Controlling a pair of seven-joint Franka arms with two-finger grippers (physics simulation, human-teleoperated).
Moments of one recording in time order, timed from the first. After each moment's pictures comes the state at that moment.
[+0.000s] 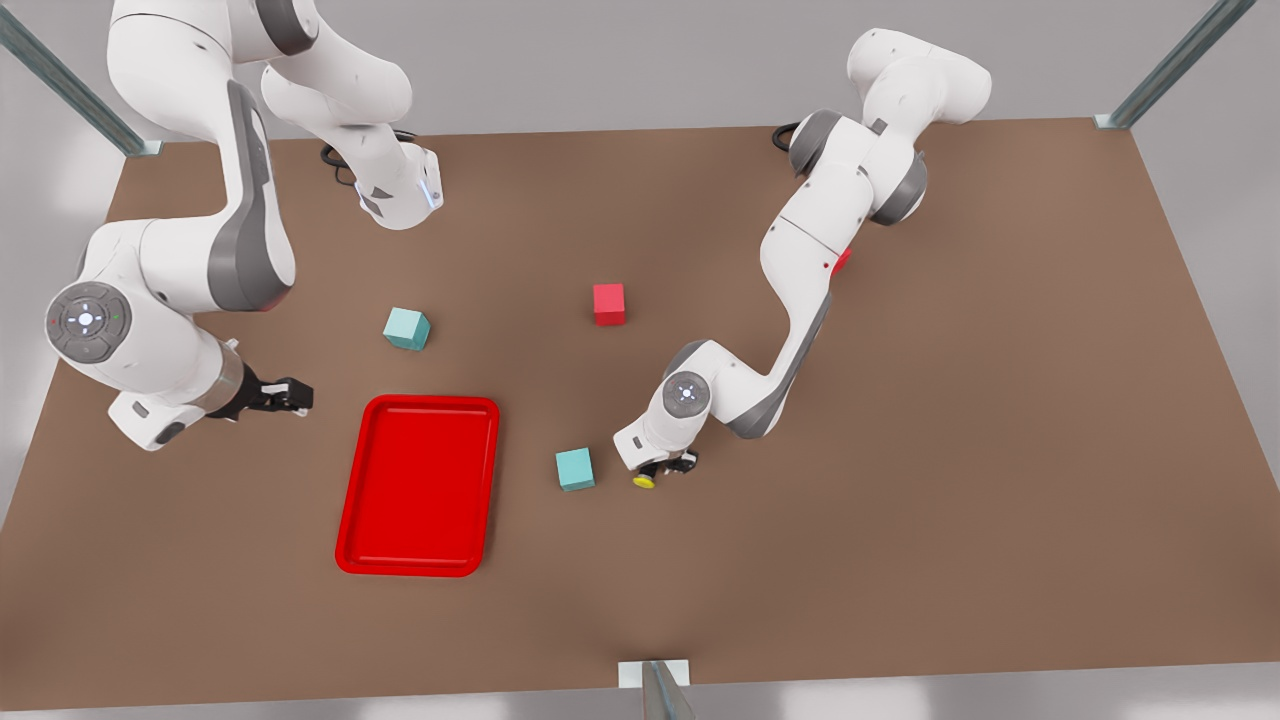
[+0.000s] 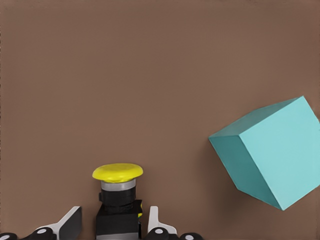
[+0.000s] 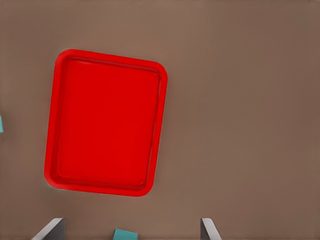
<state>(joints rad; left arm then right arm) -0.56 1.08 -0.18 -1.08 0.12 2.30 -0.35 -0.03 0.26 0.11 -1.45 -0.09 1.63 0.02</state>
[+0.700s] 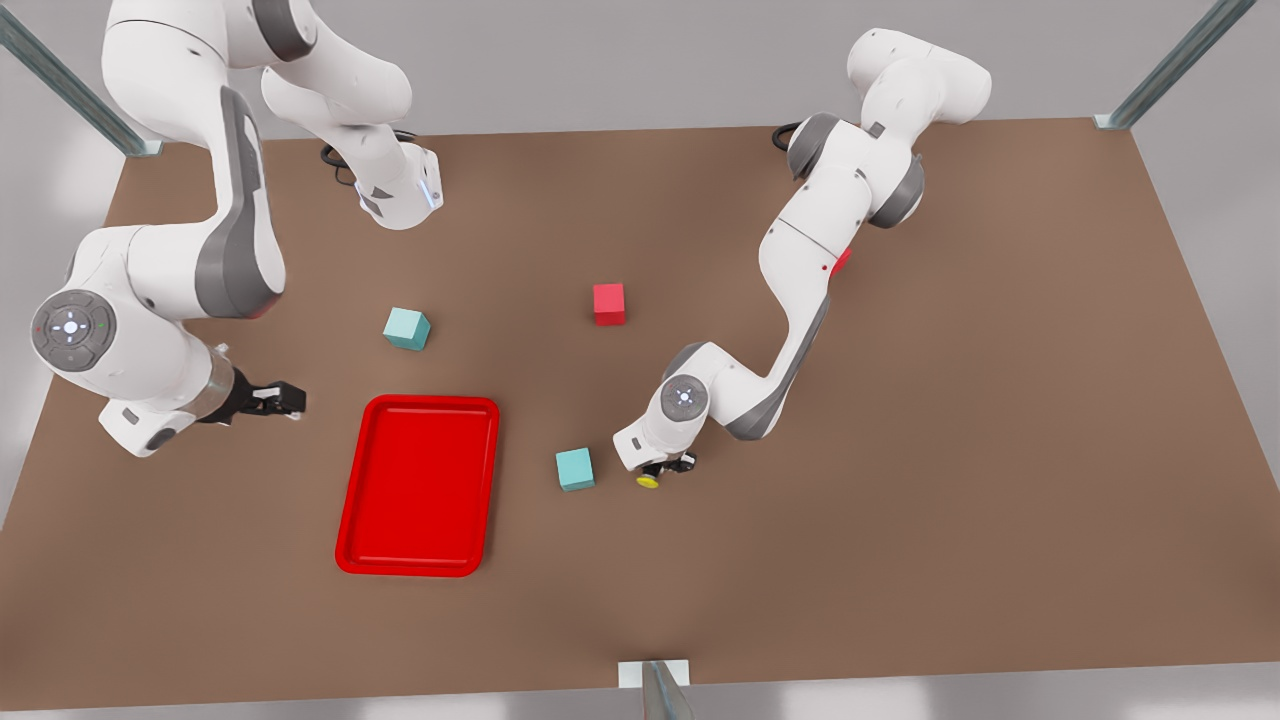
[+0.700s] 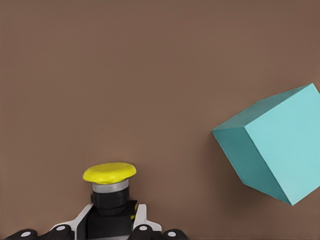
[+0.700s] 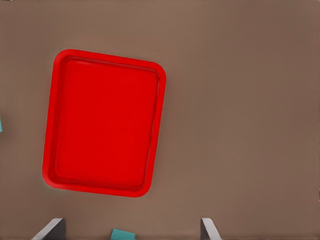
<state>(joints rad) -0.56 1.10 -0.17 -1.06 0.12 2.26 -0.33 -0.05 0.27 0.11 -1.43 -0.09 1.62 -0.01</state>
